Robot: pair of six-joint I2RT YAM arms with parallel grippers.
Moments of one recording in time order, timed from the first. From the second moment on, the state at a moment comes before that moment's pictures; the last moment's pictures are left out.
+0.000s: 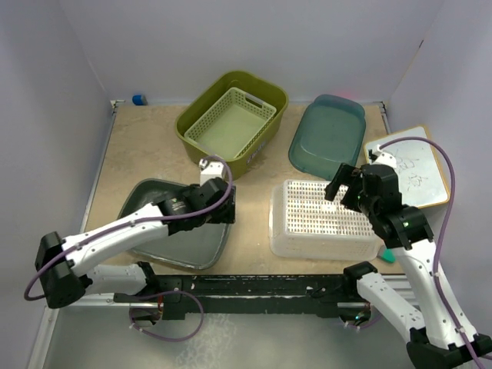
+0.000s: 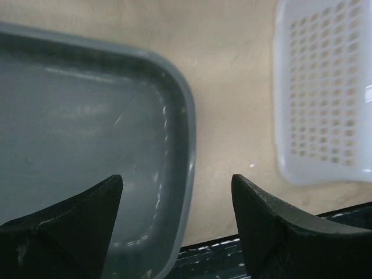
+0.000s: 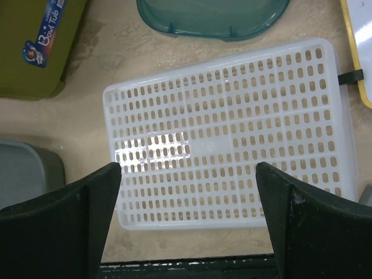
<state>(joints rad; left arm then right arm) -0.97 1.16 1.03 -0.76 -0.42 -0.79 0.31 0.75 1.00 -0.94 0.25 0.53</state>
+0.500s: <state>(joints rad) -1.01 1.40 0.82 -0.54 -0.33 -0.81 0.31 0.78 1.00 -0.89 0.21 0.53</state>
